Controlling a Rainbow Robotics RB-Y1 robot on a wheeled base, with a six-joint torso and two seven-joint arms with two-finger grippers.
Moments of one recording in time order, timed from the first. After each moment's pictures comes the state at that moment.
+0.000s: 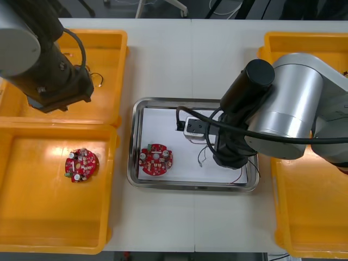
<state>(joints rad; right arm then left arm) -0.73 -0.67 0.67 -2.14 -0.73 1.75 1.86 -0.82 0.95 -0.40 -1.98 0.97 1.80 -0.28</state>
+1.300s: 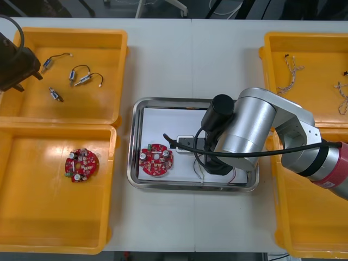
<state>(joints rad) -0.72 -0.61 0.84 -1.89 -0.60 1.55 1.94 -0.86 0.96 -0.29 -1.25 0.91 1.48 -0.67</state>
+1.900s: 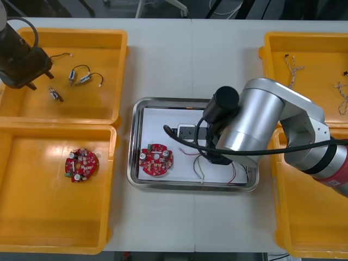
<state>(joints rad) -0.72 -0.61 0.78 -1.96 -0.52 1.61 1.94 -1.00 0.87 -0.38 -0.96 0.92 1.40 -0.76</state>
